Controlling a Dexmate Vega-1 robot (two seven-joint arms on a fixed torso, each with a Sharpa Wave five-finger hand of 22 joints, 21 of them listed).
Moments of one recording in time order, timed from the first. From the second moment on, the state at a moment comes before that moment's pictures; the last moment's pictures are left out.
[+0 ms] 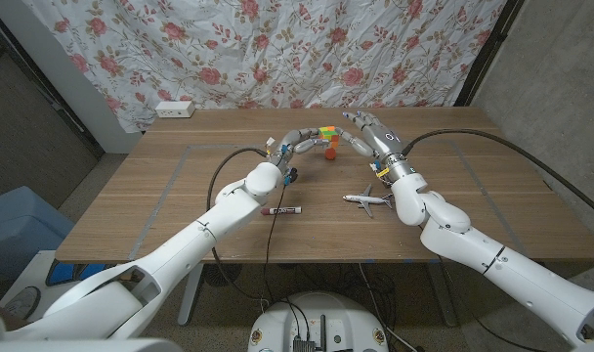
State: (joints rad) left arm 0.70 0.42 0.66 -1.55 -0.17 0.11 0.26; left_hand 0.80 0.03 0.45 -0.16 0.18 0.60 -0.09 0.21 0.19 0.66 -0.20 0.20 0.20 0.35 -0.04 0.18 0.17 0.14 0.04 0.18 0.17; right arm -0.89 -0.72 -0.65 -1.90 -0.62 -0.31 -0.36; right_hand 0.04 0.08 0.34 0.00 0.21 0.13 -0.22 0.18 0.17 0.09 0.12 0.18 0.18 0.01 0.11 0.21 0.23 0.22 0.09 0.18 0.17
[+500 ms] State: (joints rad) left arm 0.70 0.41 0.67 -1.54 -0.18 0.11 0.26; left_hand 0.79 0.03 0.45 -0.16 0.18 0.60 -0.09 0.21 0.19 0.66 -0.20 0.20 0.20 0.35 -0.04 0.18 0.16 0.14 0.04 0.18 0.17; right arm -0.89 -0.72 -0.67 -1.91 -0.64 -0.33 -0.33; right_hand 0.04 0.08 0.34 0.00 0.22 0.15 -0.22 0.19 0.17 0.07 0.11 0.18 0.18 0.01 0.11 0.21 0.24 0.21 0.09 0.18 0.16
